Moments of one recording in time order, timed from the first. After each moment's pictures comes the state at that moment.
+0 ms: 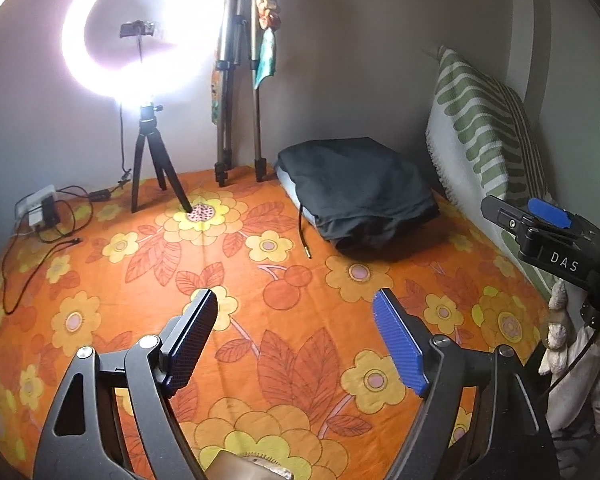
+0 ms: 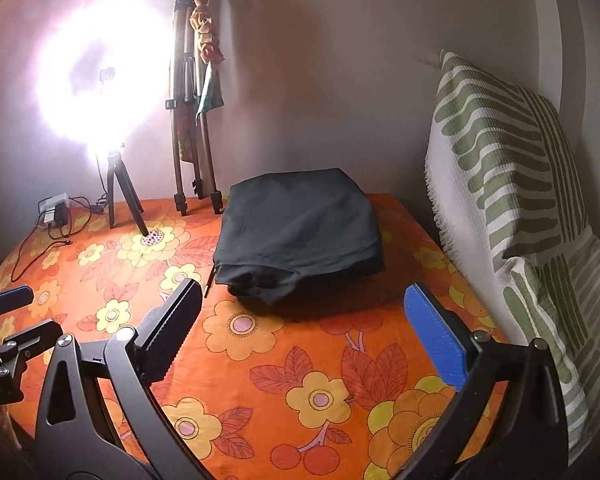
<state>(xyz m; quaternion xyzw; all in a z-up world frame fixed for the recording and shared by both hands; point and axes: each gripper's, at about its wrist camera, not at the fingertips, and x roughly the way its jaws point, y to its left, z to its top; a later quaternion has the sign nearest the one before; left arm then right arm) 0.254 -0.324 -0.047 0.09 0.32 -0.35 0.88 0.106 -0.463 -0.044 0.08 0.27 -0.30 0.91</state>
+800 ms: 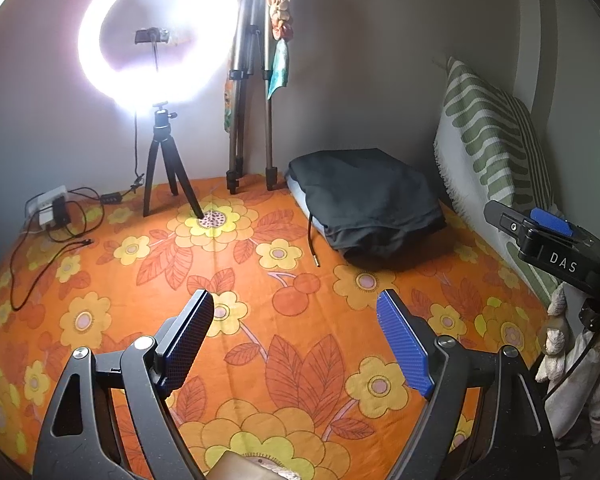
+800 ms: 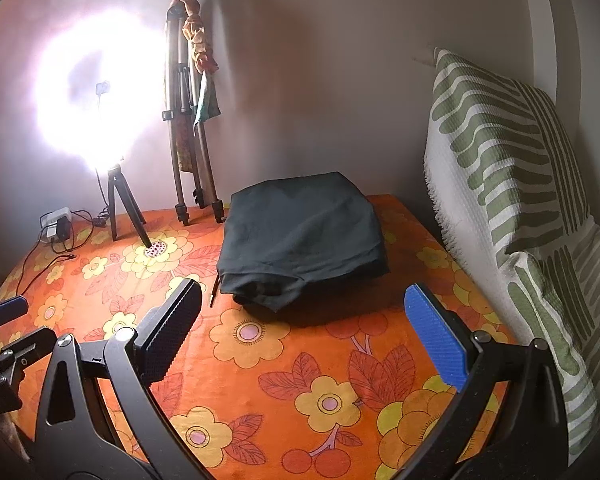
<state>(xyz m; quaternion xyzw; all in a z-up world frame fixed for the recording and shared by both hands) 0.252 -0.319 -0.043 0.08 0.30 -0.33 0.89 0.107 -0.464 -0.040 0.10 0.25 -0.30 0.91</state>
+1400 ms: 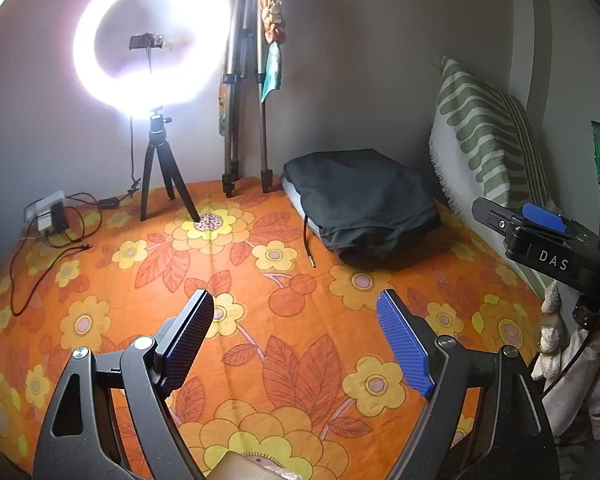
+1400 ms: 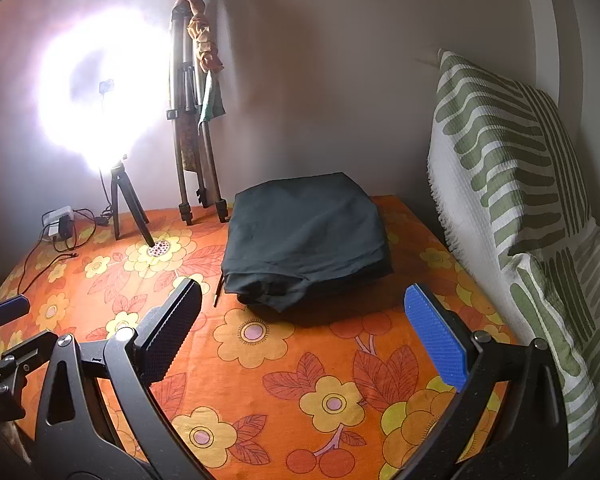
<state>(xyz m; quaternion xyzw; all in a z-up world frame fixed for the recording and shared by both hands) 0.247 -0.322 -0.040 0.09 0.30 -0.34 0.89 0.109 -0.461 -0.041 0.09 0.26 -0.30 0.92</state>
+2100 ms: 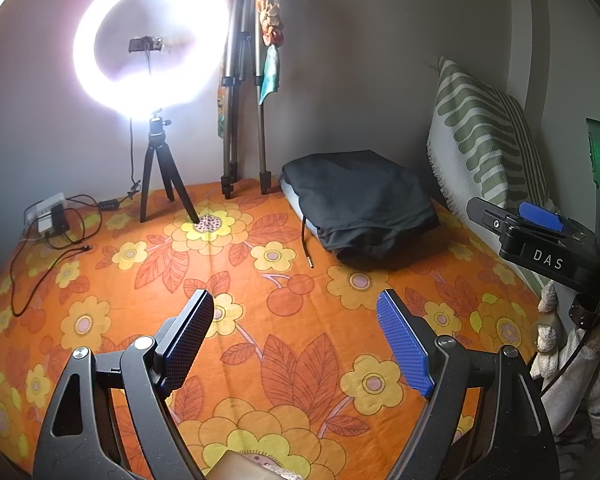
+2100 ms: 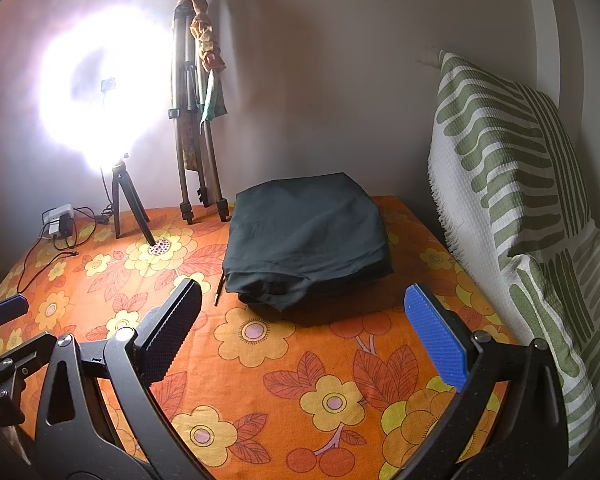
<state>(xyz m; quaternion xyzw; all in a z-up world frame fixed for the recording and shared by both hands) 0.245 -0.322 -0.039 0.09 0.30 -0.34 0.89 0.109 -0.459 -0.041 0.09 0.26 -0.30 0.92</state>
